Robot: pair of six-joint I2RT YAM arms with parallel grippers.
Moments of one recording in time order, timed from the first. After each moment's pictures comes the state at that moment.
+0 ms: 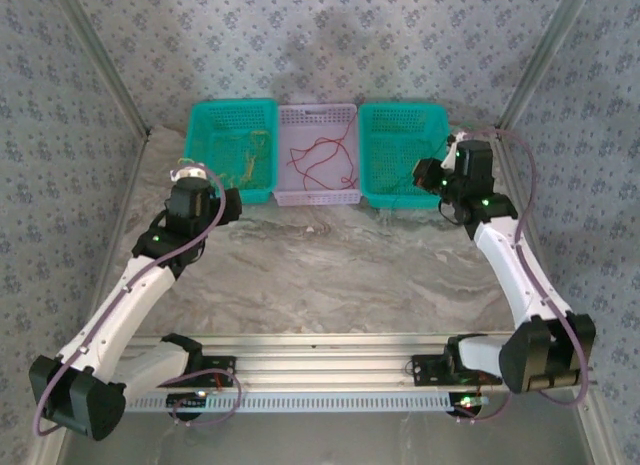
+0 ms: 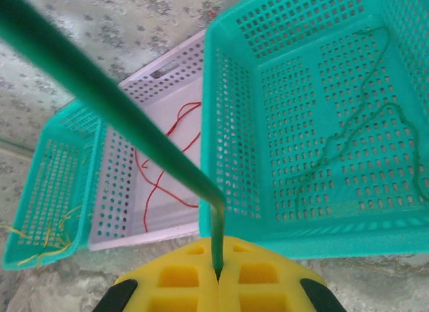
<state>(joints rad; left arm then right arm) -0.38 1.01 0.93 -0.50 -0.39 -0.35 0.12 1.26 1.11 -0.36 -0.22 0.55</state>
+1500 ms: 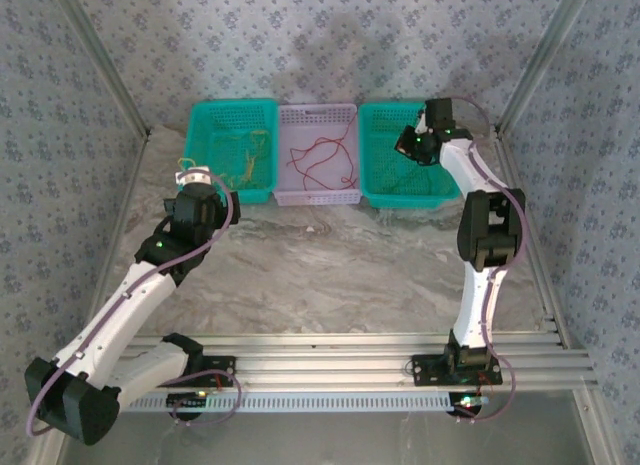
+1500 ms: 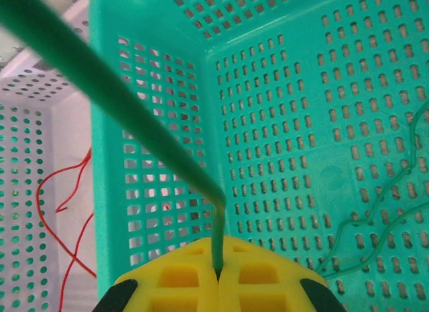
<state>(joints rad) -0.44 0.98 0.90 -0.47 -0.53 -0.27 0.08 2.10 1.81 -0.53 -0.29 0.50</state>
